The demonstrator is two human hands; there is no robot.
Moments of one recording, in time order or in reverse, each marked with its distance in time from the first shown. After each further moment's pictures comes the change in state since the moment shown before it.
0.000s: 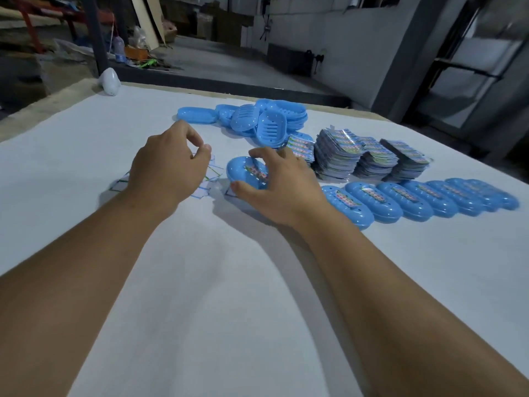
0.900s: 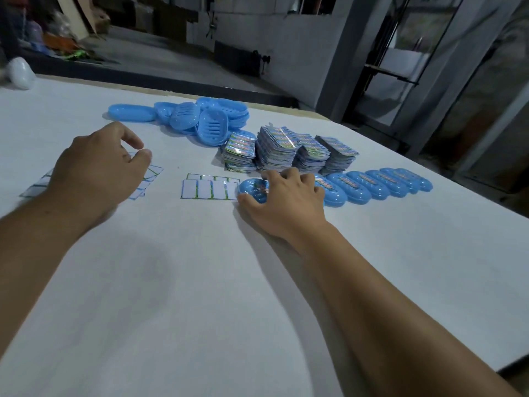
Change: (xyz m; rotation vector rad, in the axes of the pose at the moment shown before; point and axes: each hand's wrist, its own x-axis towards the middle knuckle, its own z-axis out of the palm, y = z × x) left_hand -0.015 0.018 -0.011 -0.036 -0.107 -0.013; right_hand -0.051 0.056 -0.032 -0.283 0.029 0.331
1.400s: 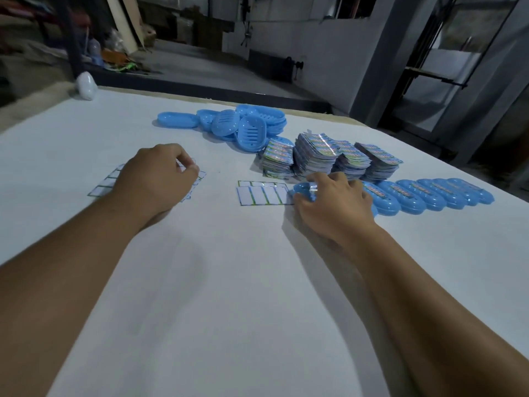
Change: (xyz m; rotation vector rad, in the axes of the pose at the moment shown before) left_hand 0.011 -0.014 0.004 0.090 -0.101 -0.043; right_hand 0.018 0.008 -0.001 0.031 -0.022 0.041
